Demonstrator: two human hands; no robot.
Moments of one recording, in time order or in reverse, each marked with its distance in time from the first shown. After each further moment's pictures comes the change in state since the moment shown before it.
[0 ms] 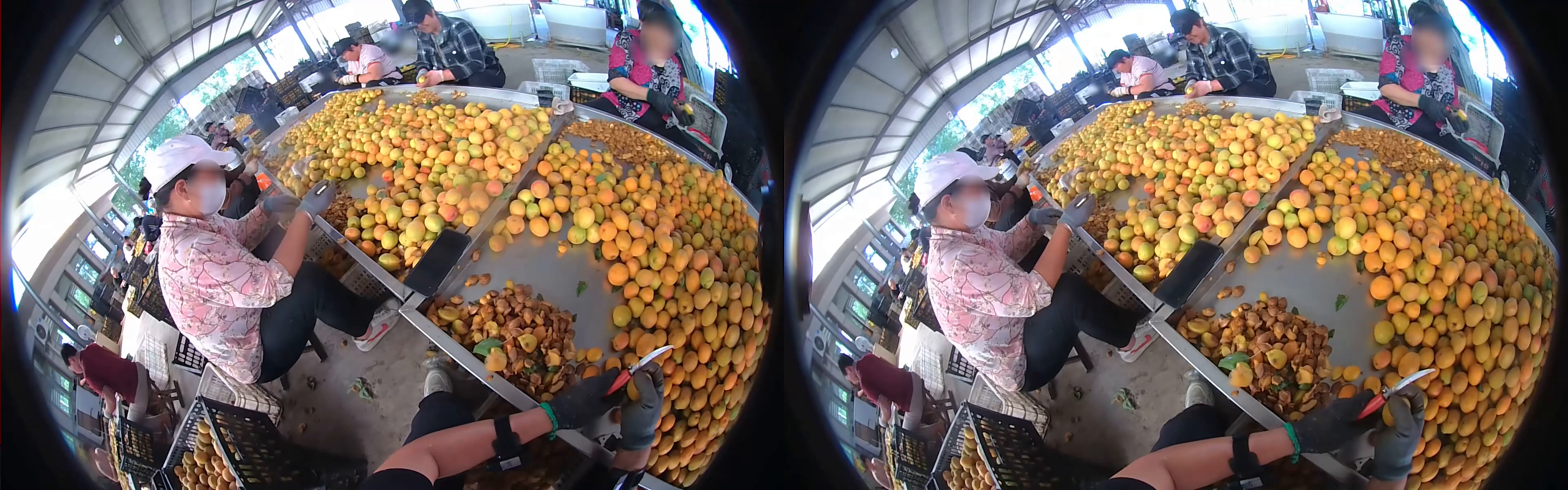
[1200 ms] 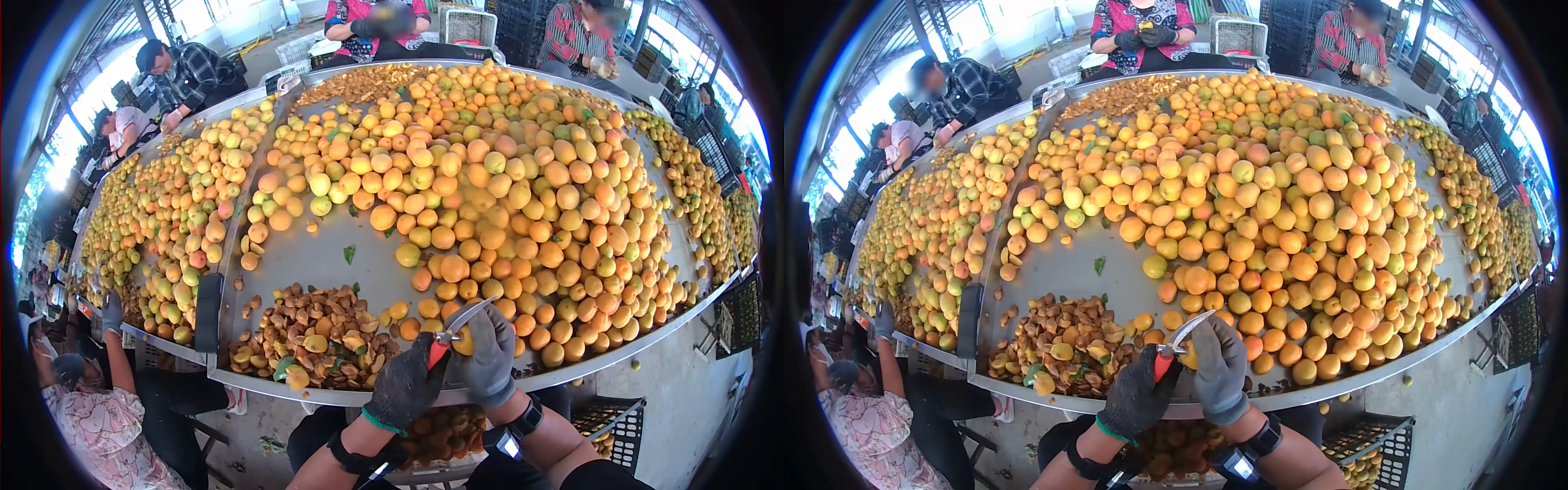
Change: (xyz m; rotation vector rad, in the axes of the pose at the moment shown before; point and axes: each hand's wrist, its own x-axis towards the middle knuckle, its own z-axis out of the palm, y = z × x) left_hand -0.013 0.057 -0.017 0.437 -0.062 -0.030; right_hand -0.025 0.007 0.002 -0.236 0.199 -0.292
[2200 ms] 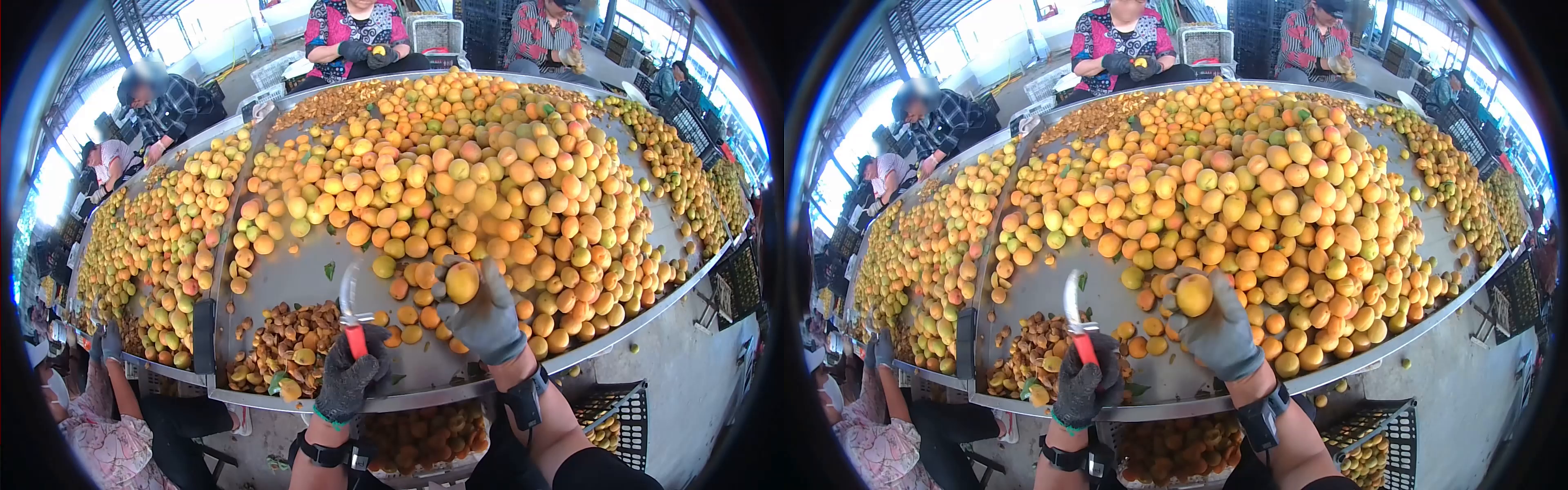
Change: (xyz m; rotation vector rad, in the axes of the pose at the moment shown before) left_hand 0.003 -0.020 -0.041 -1.210 -0.098 -0.095; right_hand 0.054 -0.002 -0.033 0.778 -0.139 0.270
